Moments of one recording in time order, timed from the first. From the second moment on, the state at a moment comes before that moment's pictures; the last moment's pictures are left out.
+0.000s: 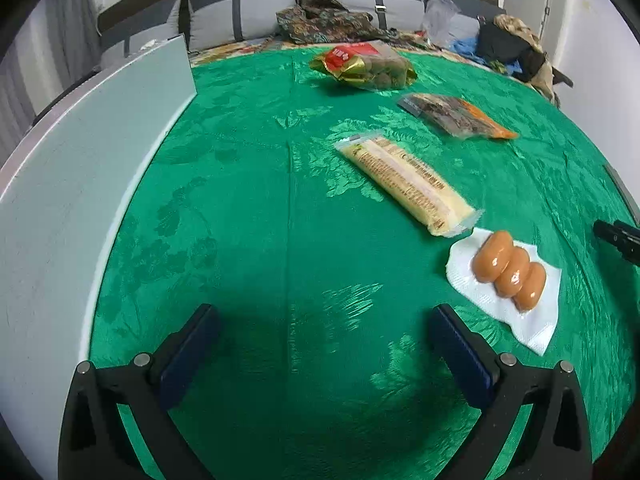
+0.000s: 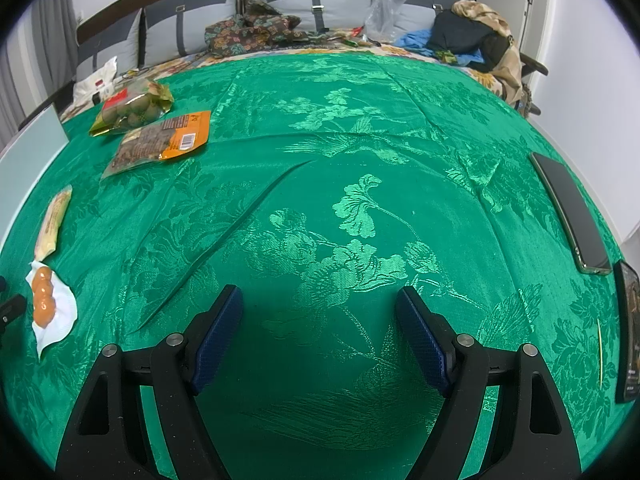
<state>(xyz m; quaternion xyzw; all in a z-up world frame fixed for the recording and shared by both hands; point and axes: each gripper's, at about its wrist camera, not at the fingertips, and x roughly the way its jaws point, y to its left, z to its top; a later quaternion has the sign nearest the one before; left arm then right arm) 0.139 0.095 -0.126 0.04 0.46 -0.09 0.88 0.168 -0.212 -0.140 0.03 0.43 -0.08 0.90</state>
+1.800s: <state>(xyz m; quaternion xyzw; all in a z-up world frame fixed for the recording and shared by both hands) 0.237 0.031 -0.111 0.01 0.52 -0.04 0.85 0.191 -0.147 -0.117 0.09 0.43 0.16 0.88</state>
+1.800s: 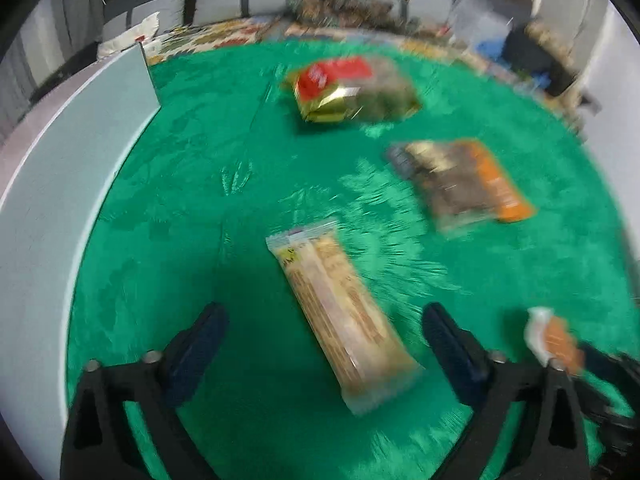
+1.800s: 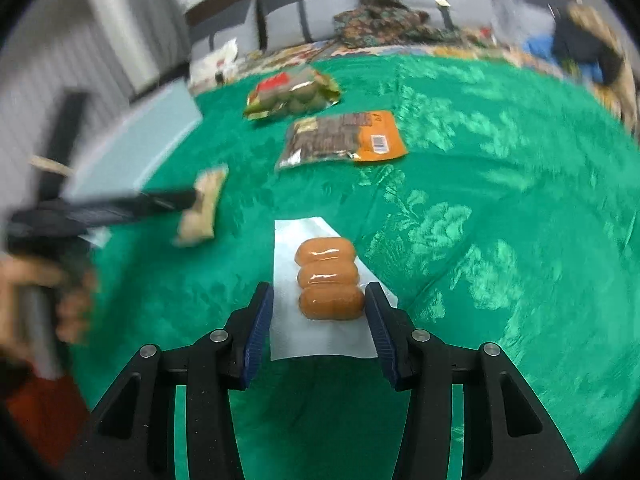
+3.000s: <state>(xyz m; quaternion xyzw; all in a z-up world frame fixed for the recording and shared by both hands) 0.151 0.083 -0.079 -0.05 0.47 -0.12 0.87 0.167 -0.237 -0.166 0.44 0.49 0.18 0.73</state>
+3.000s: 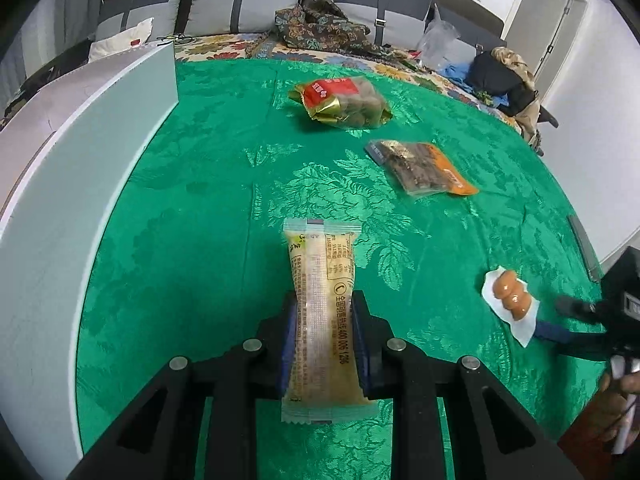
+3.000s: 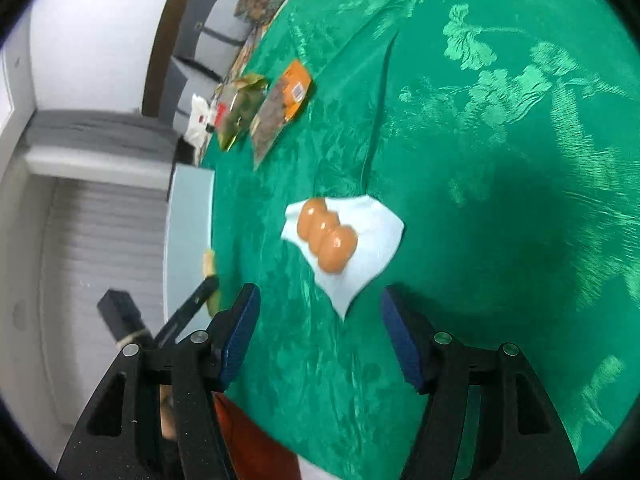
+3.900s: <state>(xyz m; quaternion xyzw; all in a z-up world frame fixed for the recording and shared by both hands) 0.112 0.164 -0.013 -0.16 0.42 -0.13 0.88 0.201 -0.180 -0.112 0.51 0.39 0.23 0.73</state>
